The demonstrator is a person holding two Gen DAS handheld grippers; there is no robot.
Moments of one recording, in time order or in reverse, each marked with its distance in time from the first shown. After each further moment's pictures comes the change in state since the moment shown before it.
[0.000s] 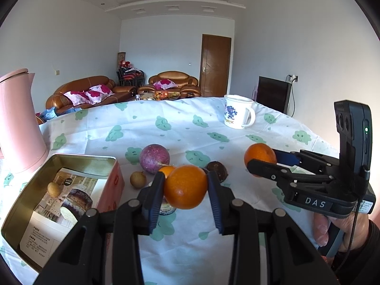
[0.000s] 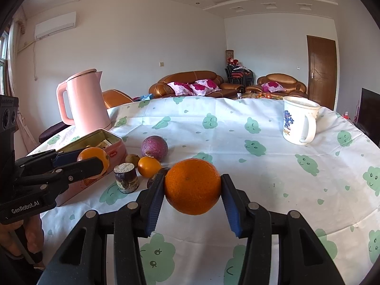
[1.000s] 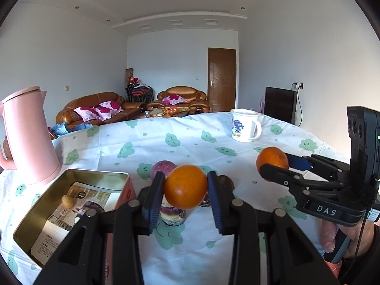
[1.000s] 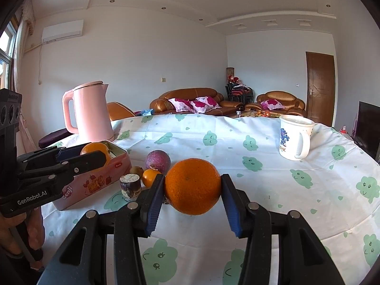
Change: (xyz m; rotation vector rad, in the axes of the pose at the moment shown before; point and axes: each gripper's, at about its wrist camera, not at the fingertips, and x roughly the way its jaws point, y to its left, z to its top) left arm -0.014 -0.005 0.003 0.035 -0.098 0.069; right arm -0.020 0.006 -0.003 -0.031 -0.113 -0.009
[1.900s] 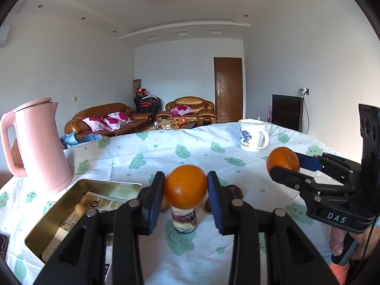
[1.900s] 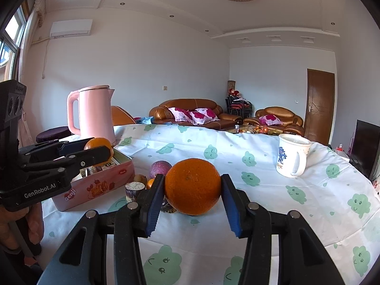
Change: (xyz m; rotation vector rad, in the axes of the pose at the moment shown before) left arm -0.013 0.005 0.004 0.012 -0.071 0.056; right arm -0.016 0.018 0.007 -0.076 -0.067 -0.024
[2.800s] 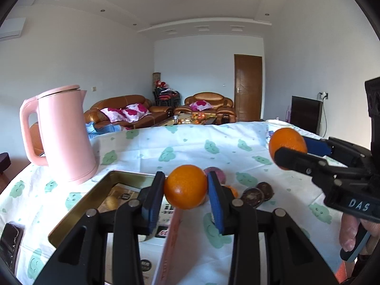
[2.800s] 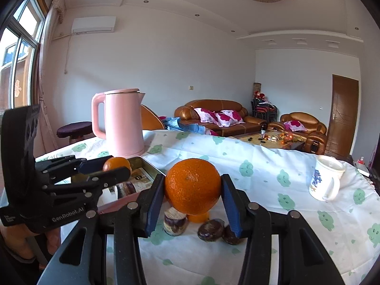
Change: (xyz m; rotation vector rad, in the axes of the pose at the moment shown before) left arm -0.004 0.048 -0.002 -0.068 0.040 0.116; right arm 0.026 0.045 0.042 -0.057 0.006 0.159
